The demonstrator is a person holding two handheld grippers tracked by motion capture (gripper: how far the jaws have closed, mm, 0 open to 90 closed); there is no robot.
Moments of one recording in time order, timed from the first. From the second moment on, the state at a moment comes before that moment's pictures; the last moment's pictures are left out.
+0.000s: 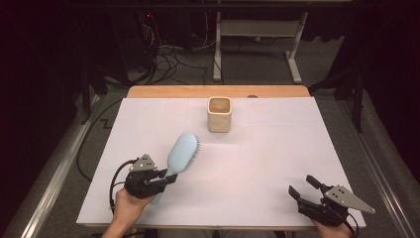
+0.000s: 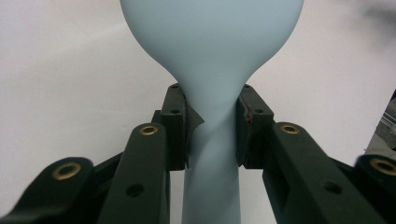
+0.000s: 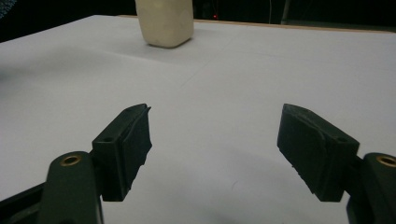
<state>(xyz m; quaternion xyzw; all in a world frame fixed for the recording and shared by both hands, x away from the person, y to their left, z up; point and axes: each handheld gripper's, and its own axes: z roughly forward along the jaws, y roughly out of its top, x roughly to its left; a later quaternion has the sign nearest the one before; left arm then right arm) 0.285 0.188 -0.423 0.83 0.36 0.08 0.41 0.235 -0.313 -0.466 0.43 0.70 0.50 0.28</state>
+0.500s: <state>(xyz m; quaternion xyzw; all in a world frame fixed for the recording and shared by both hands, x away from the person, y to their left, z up) 0.278 0.178 -0.422 0.84 0.34 0.08 0.42 0.237 -0.288 -0.458 0.40 0.71 0.51 0.27</state>
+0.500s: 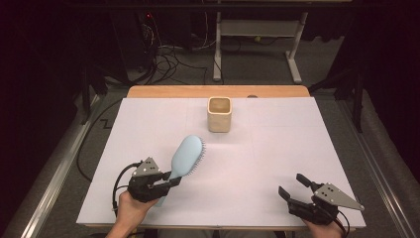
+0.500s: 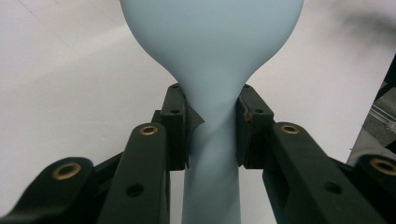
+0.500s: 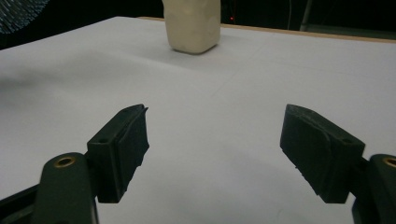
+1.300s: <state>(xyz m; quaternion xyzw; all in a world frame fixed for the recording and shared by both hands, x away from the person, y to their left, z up) 0.274 0.161 -0.419 0.84 0.32 0.08 0.44 0.255 -0.242 -0.445 0.37 0.73 0.54 0.19</state>
